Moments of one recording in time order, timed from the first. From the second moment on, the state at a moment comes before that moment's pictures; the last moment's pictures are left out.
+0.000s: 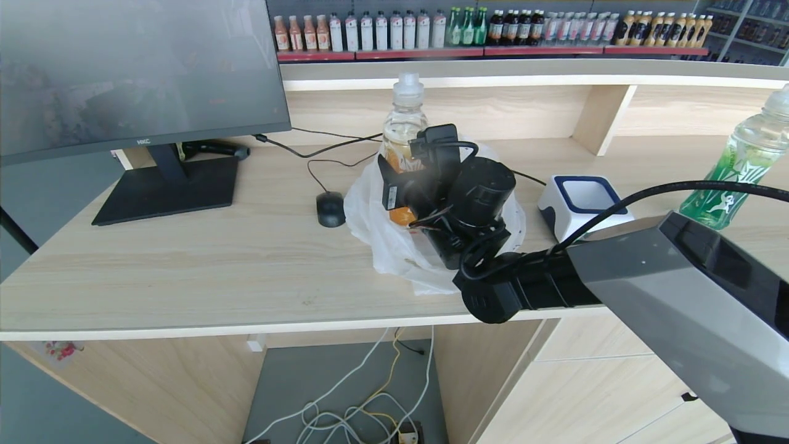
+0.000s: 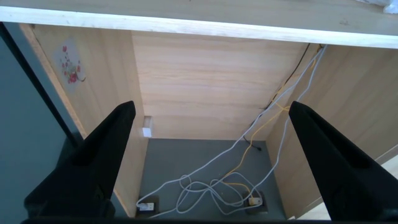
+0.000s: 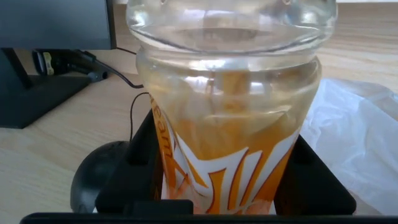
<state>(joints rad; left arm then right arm) 0.00 0.00 0.00 0.00 0.00 -0.01 0.68 2.33 -1.61 -1.11 -0.24 -0.15</state>
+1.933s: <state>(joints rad) 0.00 0.00 0.00 0.00 0.00 -0.01 0.68 2.18 -1.54 -1.30 -0.27 -0.21</state>
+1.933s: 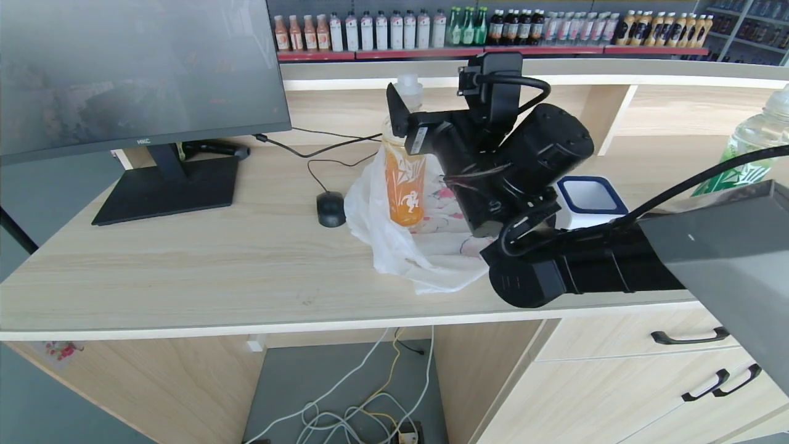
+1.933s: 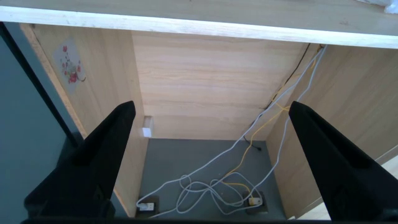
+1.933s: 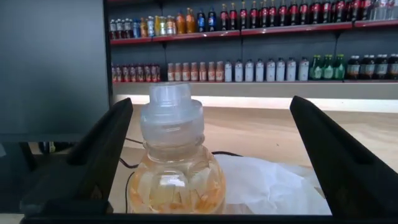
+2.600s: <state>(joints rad) 0.00 0.00 0.00 0.00 0.00 0.00 0.75 1.89 -0.97 -1.57 -0.29 -0.15</state>
